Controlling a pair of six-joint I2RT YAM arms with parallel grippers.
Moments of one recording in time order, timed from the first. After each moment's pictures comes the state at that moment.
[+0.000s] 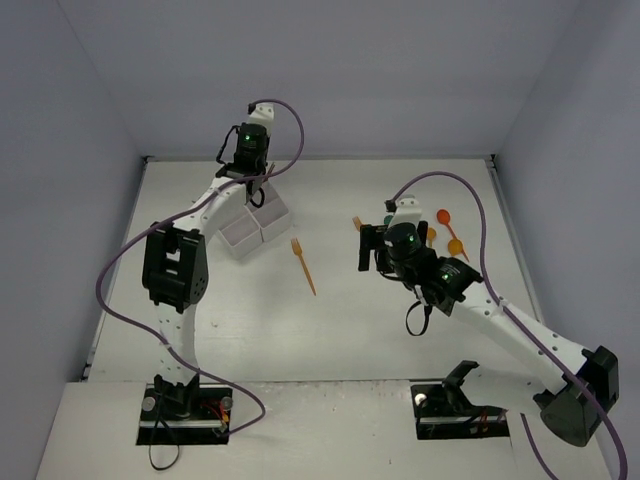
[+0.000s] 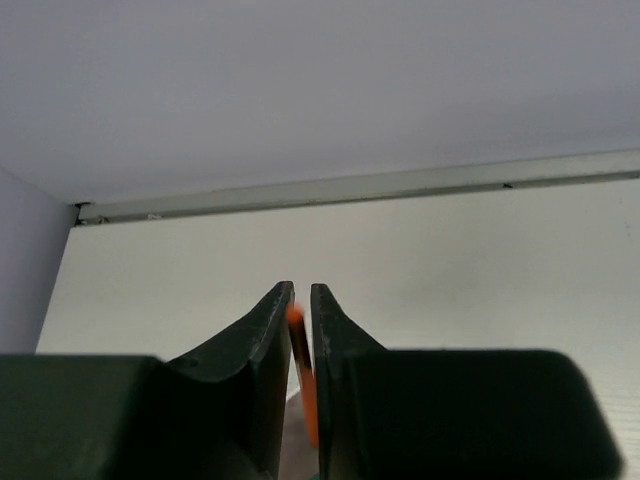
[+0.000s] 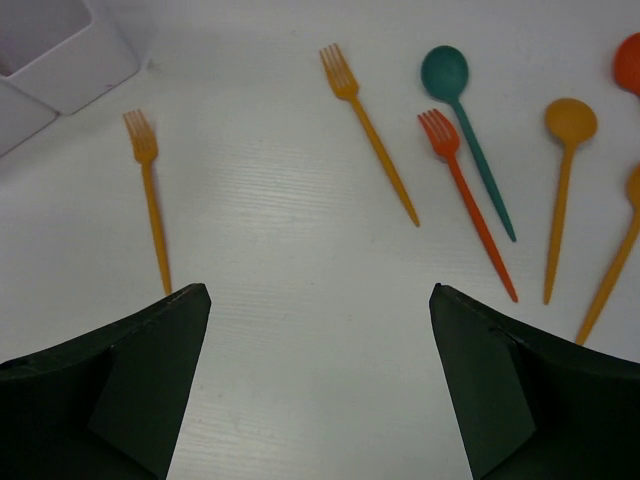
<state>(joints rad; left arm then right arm) -0.32 2.06 1.77 -0.01 -0.42 0.12 0.71 1.10 0.90 -0.43 0.41 0.42</state>
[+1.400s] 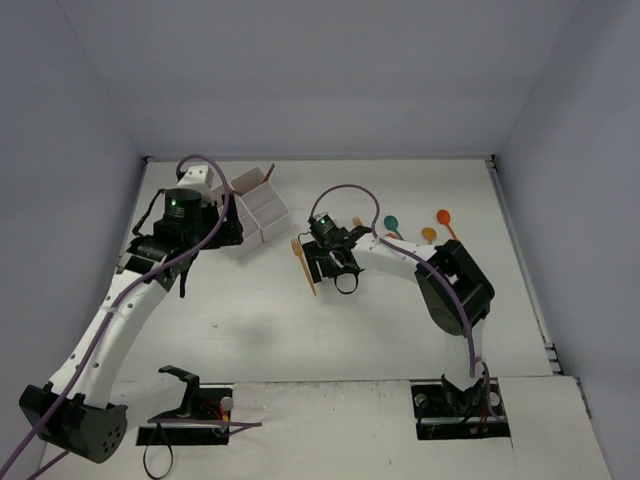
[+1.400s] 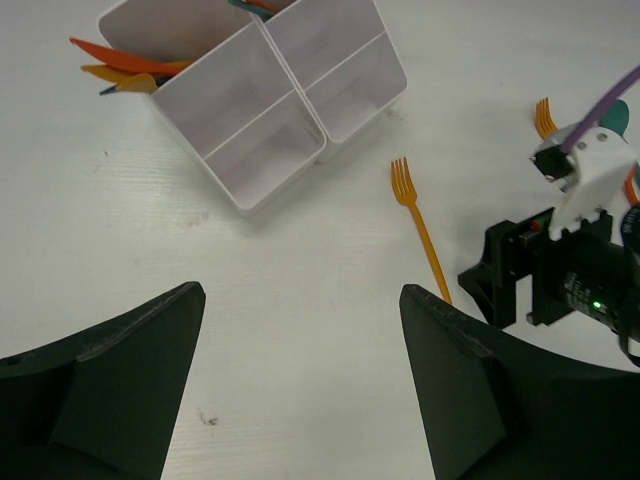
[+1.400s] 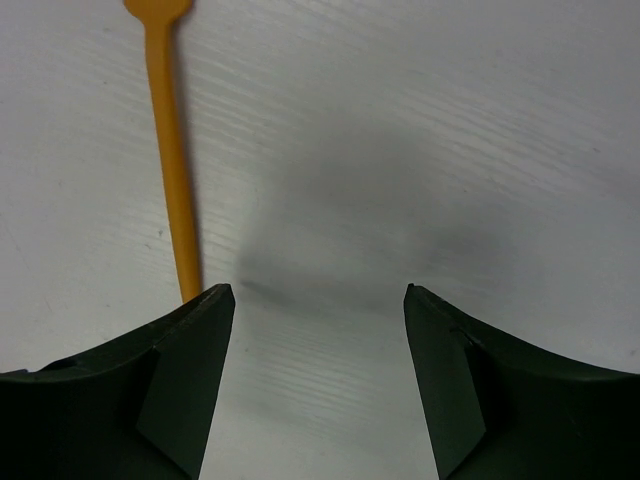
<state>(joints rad) -0.32 1.09 1.18 -0.67 -0.12 -0.33 0.75 1.91 1.25 -0.44 0.13 0.36</state>
